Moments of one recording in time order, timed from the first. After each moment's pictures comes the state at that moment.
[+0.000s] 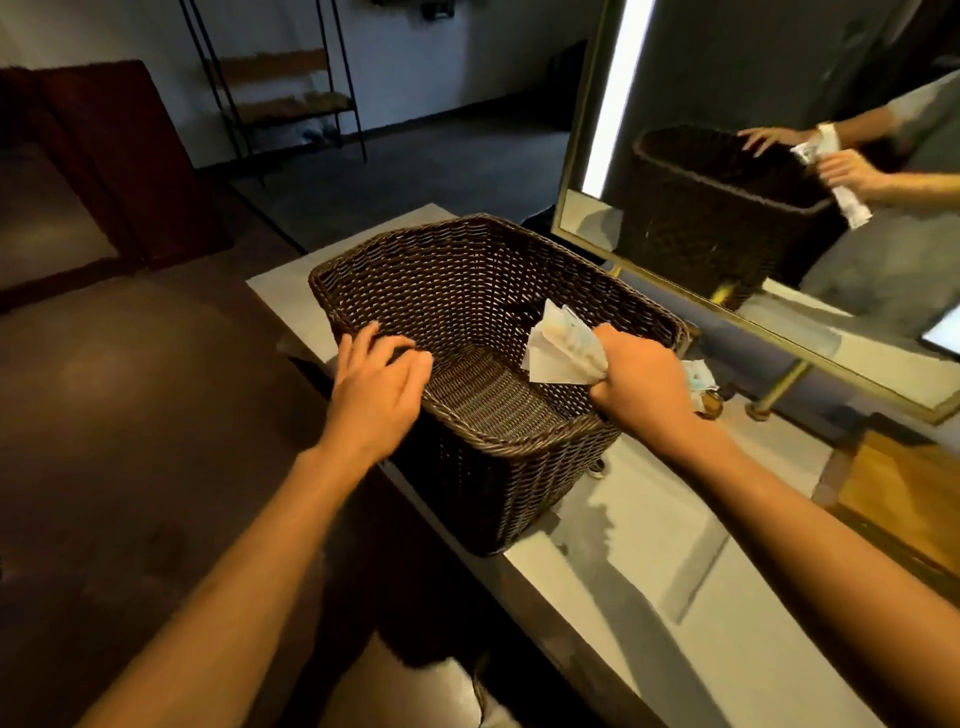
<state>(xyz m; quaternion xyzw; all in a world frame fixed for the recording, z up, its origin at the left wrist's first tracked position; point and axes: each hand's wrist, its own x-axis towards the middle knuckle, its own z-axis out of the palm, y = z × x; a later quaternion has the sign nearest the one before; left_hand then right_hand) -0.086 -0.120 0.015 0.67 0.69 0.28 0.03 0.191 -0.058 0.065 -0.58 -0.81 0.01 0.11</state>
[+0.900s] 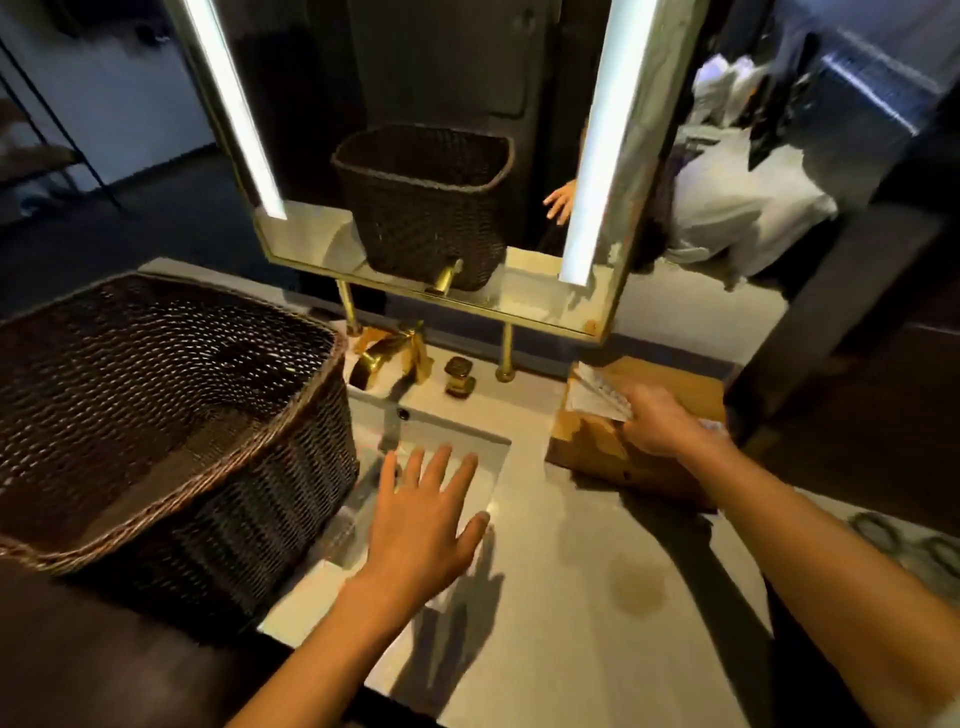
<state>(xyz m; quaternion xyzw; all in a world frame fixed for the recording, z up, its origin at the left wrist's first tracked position) 0.280 -0.153 -0.011 0.84 0.54 0.00 0.03 0.593 -0.098 -0.002 -0.79 -0.60 0.16 0.04</state>
